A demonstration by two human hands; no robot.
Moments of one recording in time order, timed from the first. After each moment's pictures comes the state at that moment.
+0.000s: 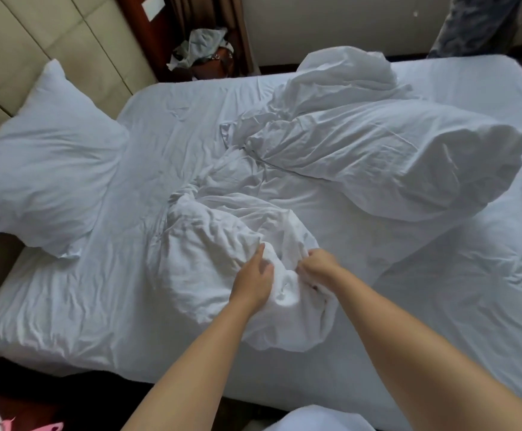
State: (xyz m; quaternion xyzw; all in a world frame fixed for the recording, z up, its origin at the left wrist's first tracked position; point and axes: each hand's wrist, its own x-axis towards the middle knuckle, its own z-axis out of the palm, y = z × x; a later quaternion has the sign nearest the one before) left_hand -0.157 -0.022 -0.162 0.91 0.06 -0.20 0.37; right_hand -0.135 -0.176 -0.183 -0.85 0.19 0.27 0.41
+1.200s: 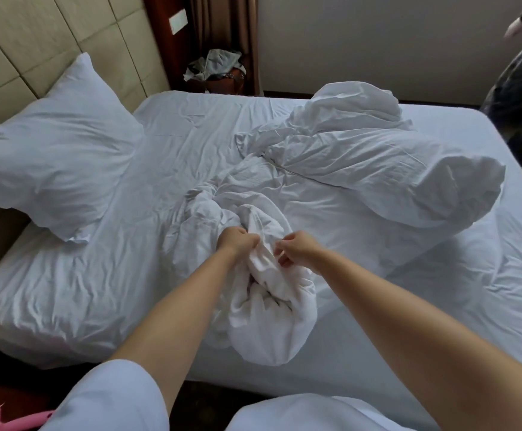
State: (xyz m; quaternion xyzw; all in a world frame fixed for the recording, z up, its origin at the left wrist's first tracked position) left_hand -0.131 0.088 -0.115 0.84 0.16 -0.17 0.50; right_hand -0.160 -0.057 -0.101 -0.81 0.16 0.23 0.51
